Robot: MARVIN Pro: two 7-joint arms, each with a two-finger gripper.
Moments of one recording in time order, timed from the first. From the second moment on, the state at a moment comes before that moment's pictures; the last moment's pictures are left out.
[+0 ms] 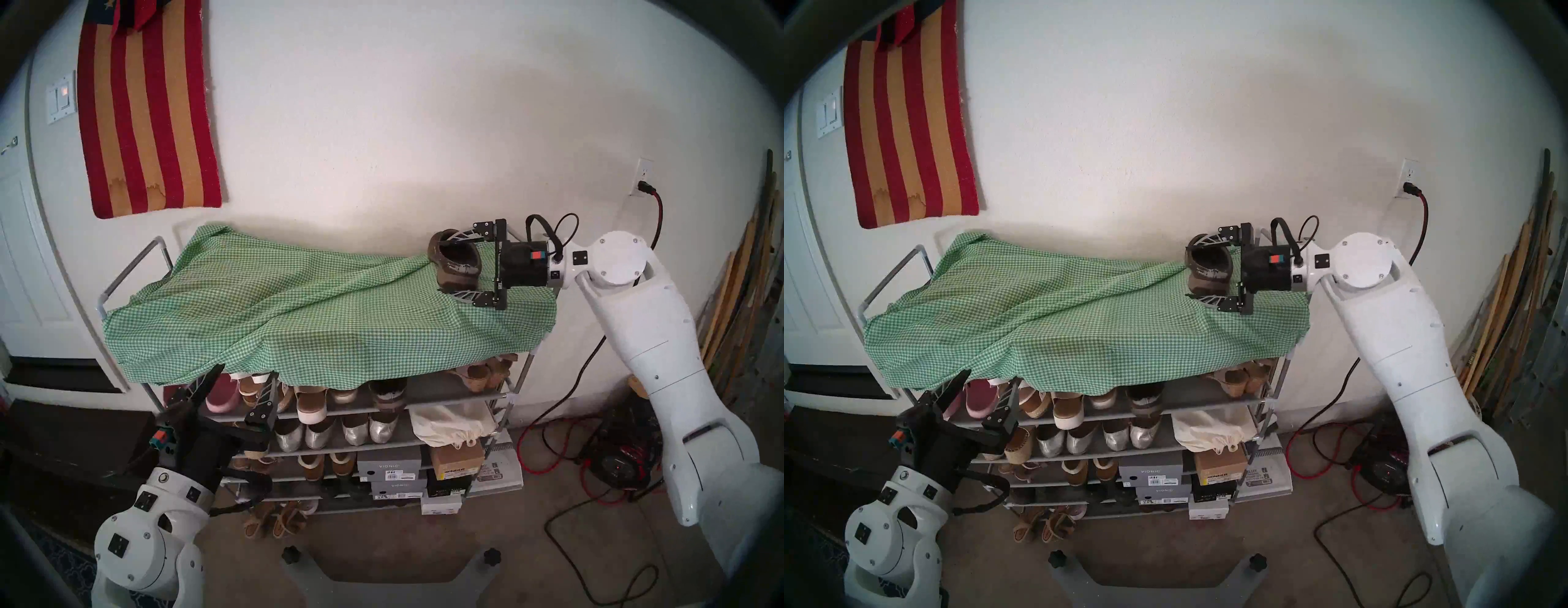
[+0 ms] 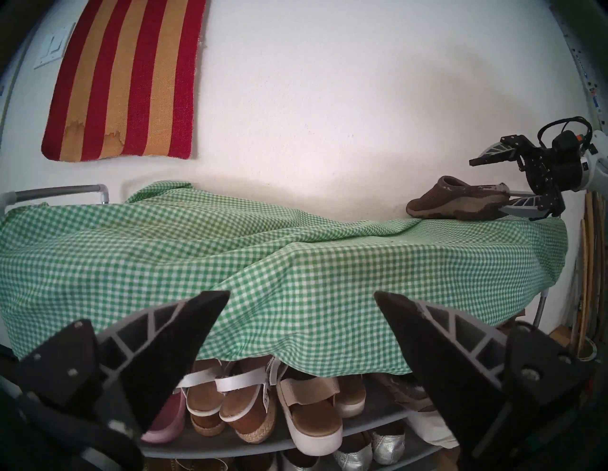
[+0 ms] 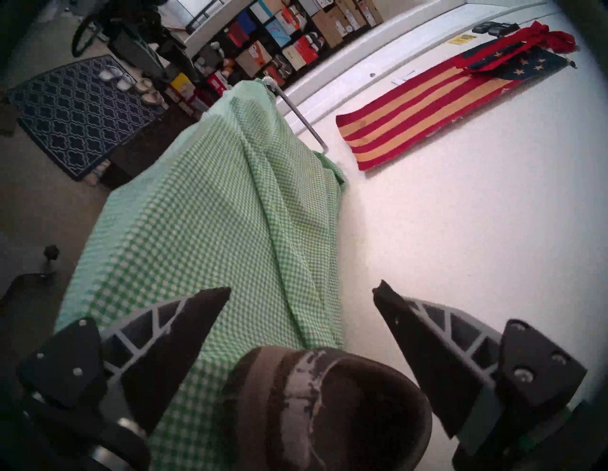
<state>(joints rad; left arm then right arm) 2.35 -1.58 -1.82 -2.37 -0.20 -0.03 -0.29 -0.84 -0.96 1.27 -1.47 0.10 -0.35 1.22</state>
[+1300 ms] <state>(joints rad) 2.35 -1.58 -1.82 -2.37 -0.20 -0.03 -0.29 -1.17 -0.90 1.76 -1.68 0.41 -0.05 1.09</state>
